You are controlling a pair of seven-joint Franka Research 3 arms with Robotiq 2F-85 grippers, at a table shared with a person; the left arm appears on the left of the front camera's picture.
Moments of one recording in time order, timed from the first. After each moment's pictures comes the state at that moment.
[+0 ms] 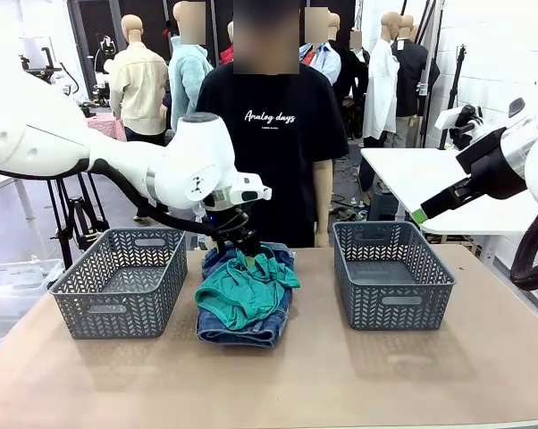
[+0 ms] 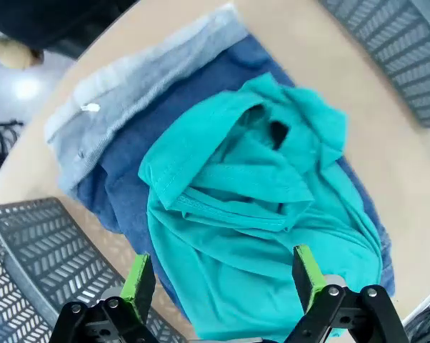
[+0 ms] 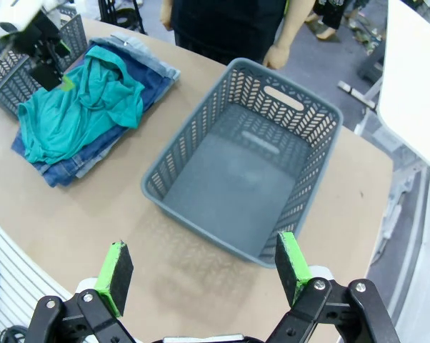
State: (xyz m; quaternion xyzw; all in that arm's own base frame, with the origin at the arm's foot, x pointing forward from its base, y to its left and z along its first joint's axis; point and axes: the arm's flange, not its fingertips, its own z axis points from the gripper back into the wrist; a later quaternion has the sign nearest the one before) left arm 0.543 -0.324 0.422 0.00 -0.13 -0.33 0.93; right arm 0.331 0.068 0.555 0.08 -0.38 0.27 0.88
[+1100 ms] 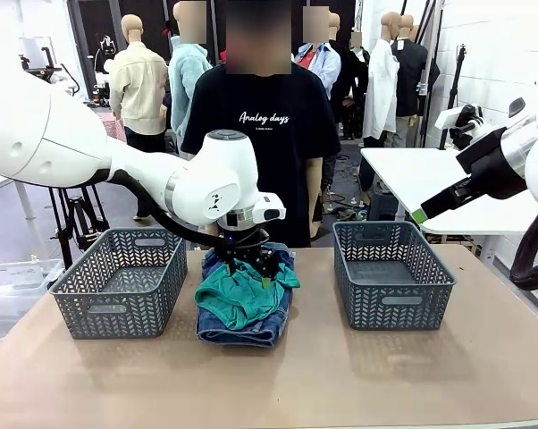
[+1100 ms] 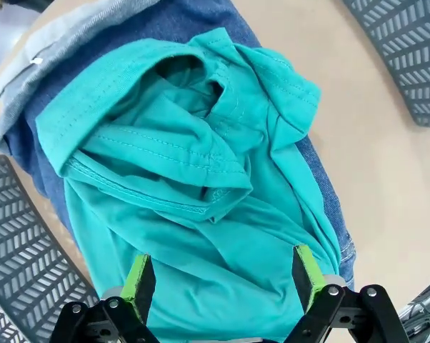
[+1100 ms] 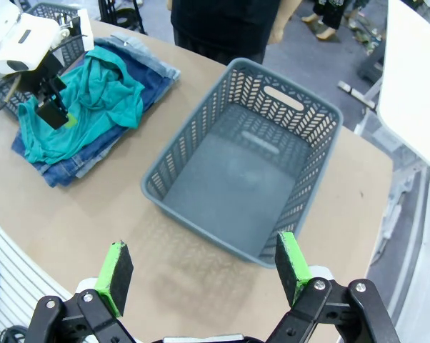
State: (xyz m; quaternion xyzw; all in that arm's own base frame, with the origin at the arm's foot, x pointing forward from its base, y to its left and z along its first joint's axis) left arm 0.507 -0.363 0.394 0.00 -0.10 -0.28 0.96; right arm 0.331 0.068 0.555 0.08 -0.38 0.27 0.88
